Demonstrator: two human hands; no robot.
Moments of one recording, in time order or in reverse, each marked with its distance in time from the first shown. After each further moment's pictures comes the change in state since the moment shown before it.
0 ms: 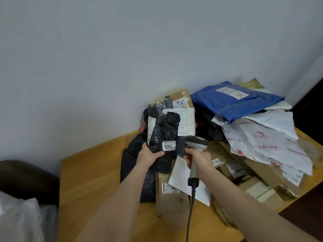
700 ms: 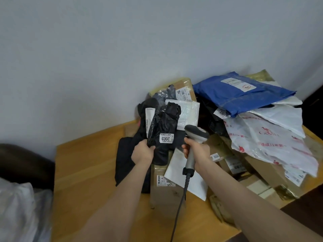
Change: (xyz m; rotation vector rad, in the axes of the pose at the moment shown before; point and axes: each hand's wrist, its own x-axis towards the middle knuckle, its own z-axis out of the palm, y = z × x) left_hand -0.012 -0.008 0.021 0.272 0.263 -0.022; right_hand 0.018 0.000 0.002 0.146 -0.051 0.000
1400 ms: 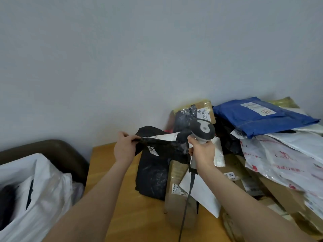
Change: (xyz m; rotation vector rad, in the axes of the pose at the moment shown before) left_hand -0.021 -0.046 -0.141 0.025 0.432 0.219; right_hand -0.062 -0.032 0.038 -0.125 -0.088 -0.367
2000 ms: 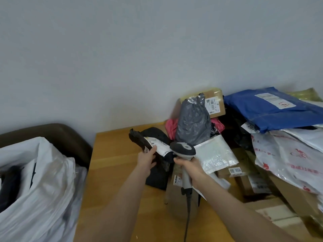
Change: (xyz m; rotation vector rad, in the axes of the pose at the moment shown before) left_hand -0.057 0.010 0.074 -1.082 -0.322 -0.934; right_hand -0.007 0.076 0.003 -0.193 -0.364 0.379
